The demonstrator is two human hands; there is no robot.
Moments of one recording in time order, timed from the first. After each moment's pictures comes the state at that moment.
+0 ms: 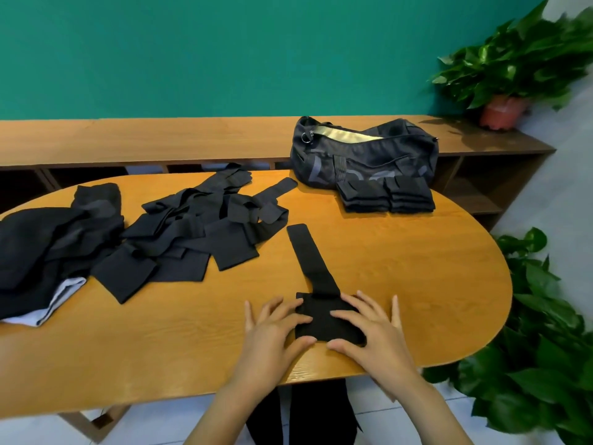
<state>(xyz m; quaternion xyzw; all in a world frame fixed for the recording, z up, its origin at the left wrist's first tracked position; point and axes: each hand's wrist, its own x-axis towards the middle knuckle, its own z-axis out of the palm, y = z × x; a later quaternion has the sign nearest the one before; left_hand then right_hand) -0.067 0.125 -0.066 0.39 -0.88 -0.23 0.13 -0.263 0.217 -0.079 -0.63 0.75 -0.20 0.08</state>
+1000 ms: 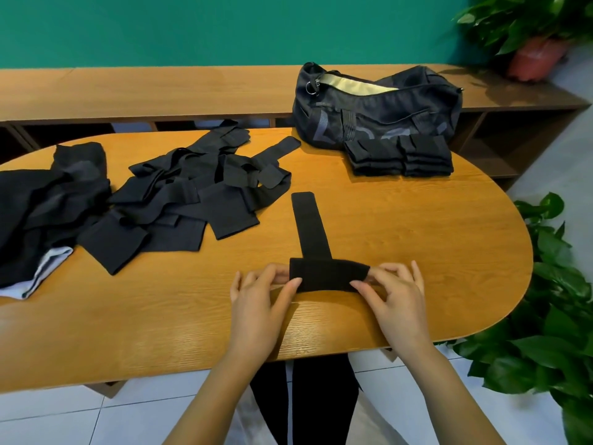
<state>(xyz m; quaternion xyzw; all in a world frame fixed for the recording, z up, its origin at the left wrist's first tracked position) -0.064 0.119 -0.066 0.46 -0.77 -0.31 0.33 -0.261 0.207 -0.071 -0.52 0.77 -0.37 0.01</state>
